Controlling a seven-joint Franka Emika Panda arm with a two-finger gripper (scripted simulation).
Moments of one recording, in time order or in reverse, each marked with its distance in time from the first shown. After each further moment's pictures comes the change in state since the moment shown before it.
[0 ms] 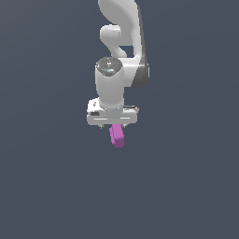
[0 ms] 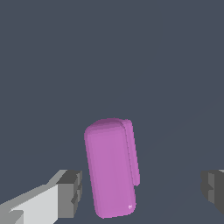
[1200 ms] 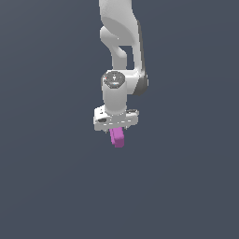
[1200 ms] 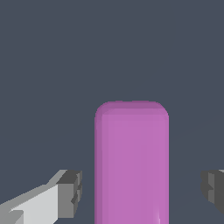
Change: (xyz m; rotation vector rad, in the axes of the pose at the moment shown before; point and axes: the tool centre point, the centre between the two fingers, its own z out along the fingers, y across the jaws) arm -0.019 -0.015 0.055 0.007 0.006 -0.143
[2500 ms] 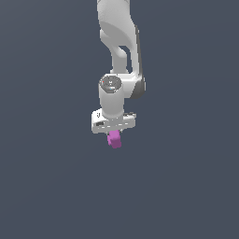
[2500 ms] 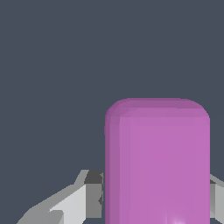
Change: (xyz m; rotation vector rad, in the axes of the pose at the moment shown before) arm 0.005 0.012 0.011 0.000 0.000 -0.005
